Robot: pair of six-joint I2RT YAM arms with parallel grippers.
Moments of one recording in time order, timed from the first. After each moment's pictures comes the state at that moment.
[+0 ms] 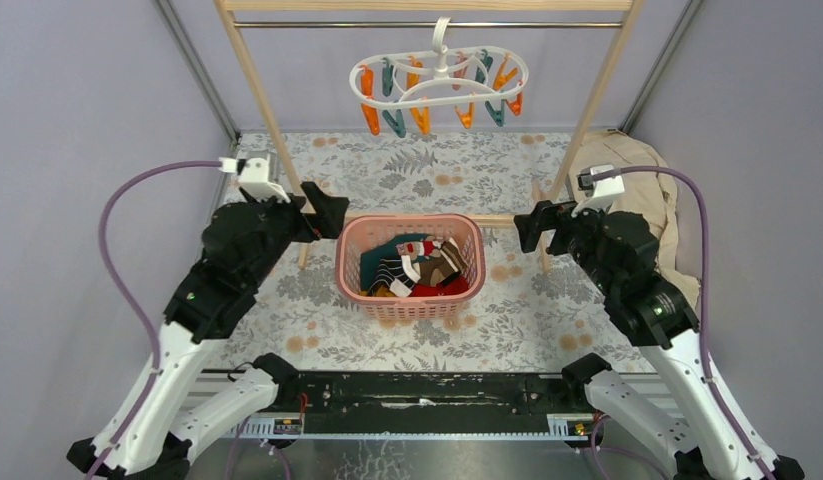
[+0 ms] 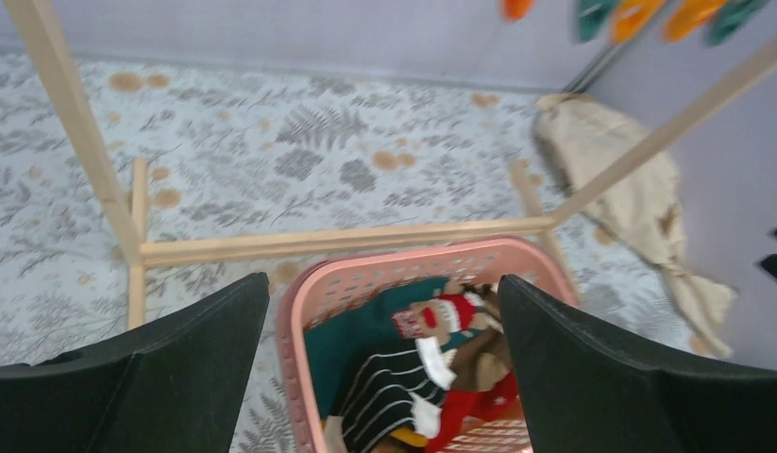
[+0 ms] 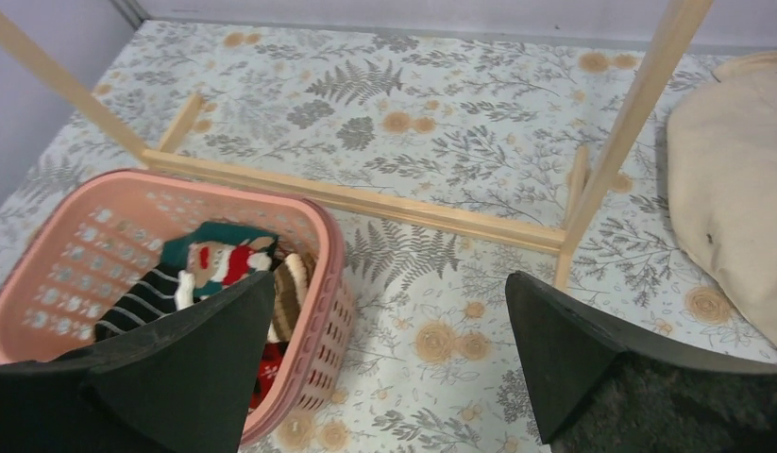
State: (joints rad) left arm -0.52 0.77 1.18 -0.54 -0.17 -0.38; right arm 0.46 0.71 1.02 -0.55 0.11 0.21
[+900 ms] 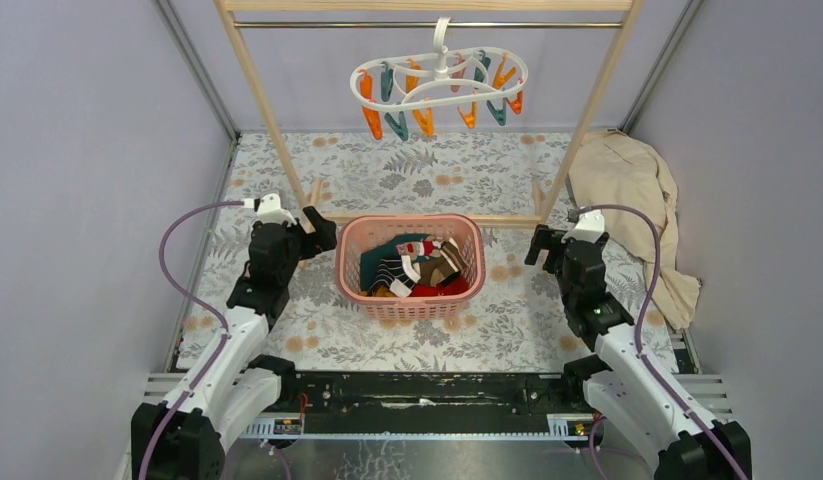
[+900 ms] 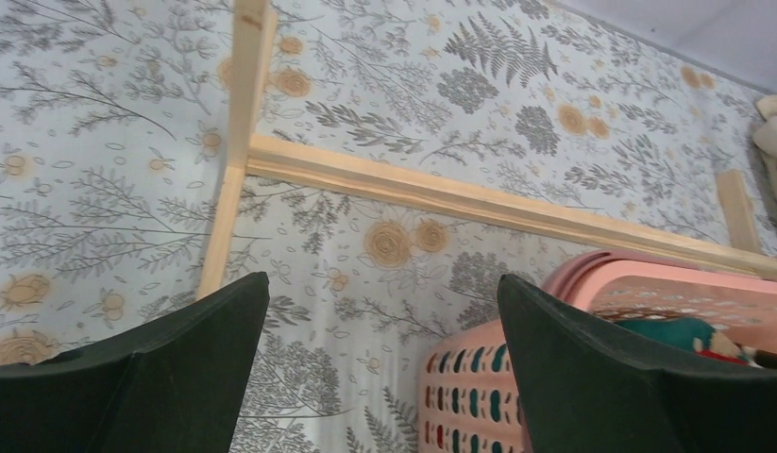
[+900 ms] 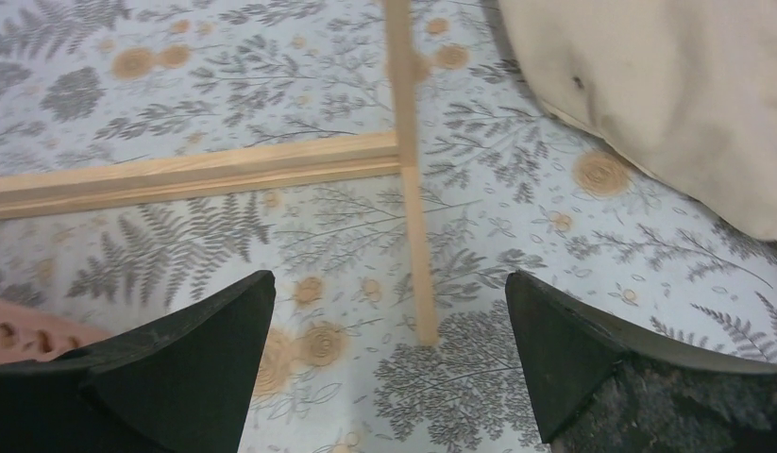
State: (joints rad) left arm -0.18 0.87 0.51 0.03 -0.07 -0.43; right arm 0.30 0.76 0.43 -0.02 0.33 0.20
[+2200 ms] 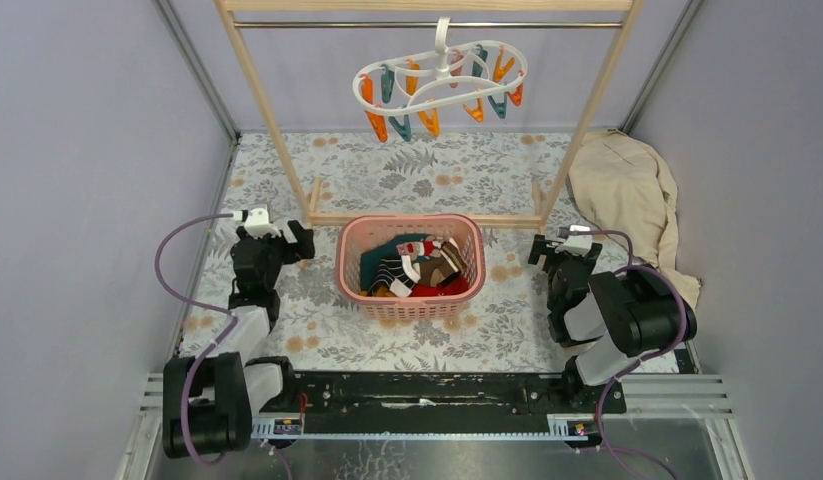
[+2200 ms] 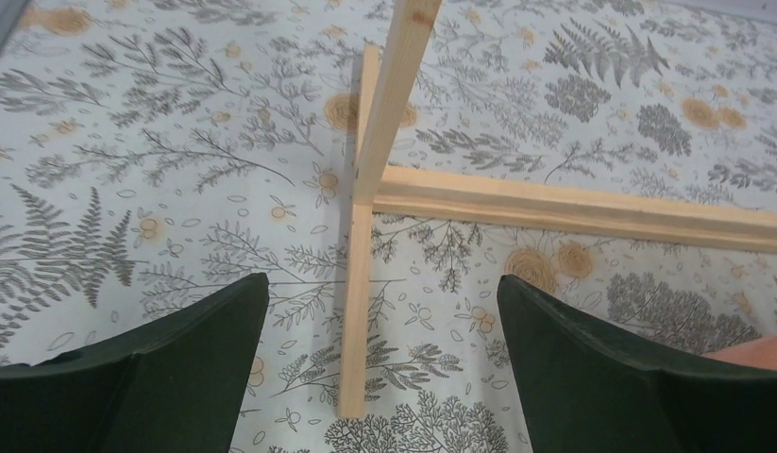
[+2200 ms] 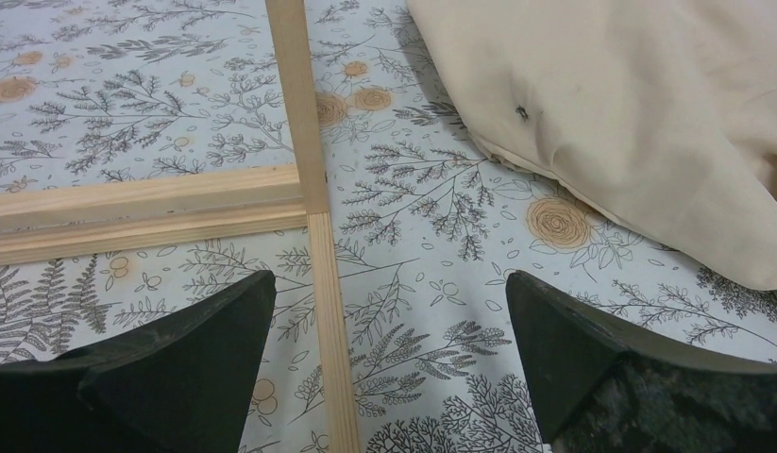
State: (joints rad) left arm 0.12 1.03 0.29 0.52 0.16 -0.17; right arm 0.20 1.59 0.09 1.39 0.43 -0.01
